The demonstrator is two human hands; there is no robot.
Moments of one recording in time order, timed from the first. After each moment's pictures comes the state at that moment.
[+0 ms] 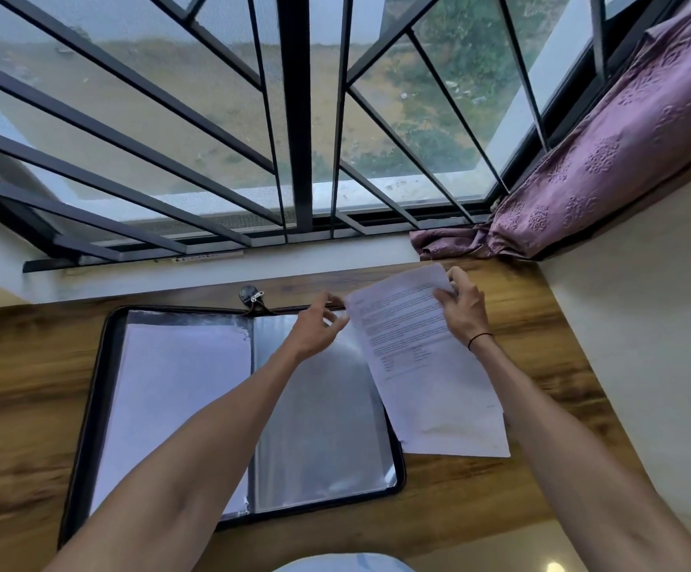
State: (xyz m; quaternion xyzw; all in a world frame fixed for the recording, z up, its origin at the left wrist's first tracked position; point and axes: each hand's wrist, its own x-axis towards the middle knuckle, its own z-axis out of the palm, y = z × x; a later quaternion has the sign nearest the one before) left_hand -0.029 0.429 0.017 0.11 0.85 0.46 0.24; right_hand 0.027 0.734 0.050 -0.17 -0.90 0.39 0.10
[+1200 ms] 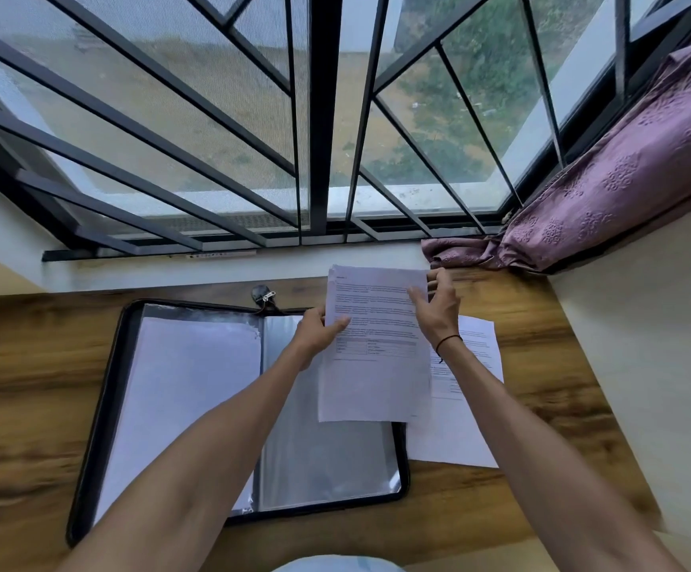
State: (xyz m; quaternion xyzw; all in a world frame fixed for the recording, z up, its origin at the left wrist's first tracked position) left_hand -0.030 0.417 0.005 -0.05 0.74 0.60 0.30; right_hand 0.005 0.653 0.065 -0.21 -0.85 0.45 0.15
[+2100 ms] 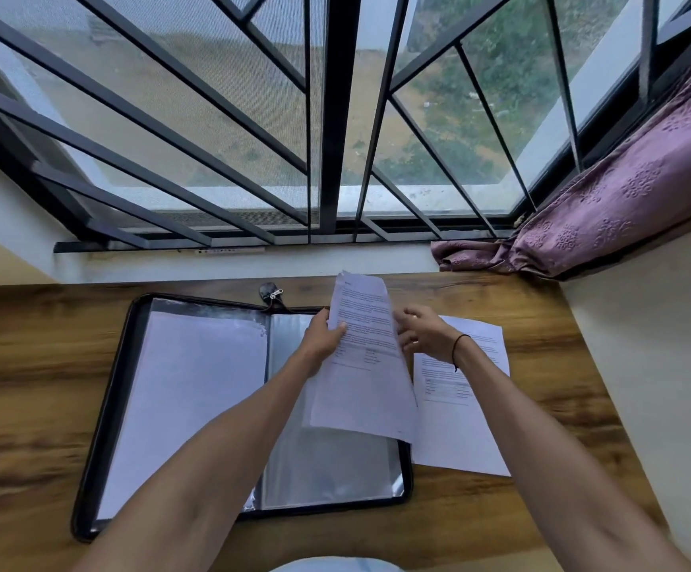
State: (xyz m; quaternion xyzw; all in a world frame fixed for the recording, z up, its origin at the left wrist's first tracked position) left_hand -0.022 0.418 -0.006 -0.10 0.72 0.61 0.31; right_hand 0.006 0.655 0.052 -0.20 -0.68 0.64 -0.28
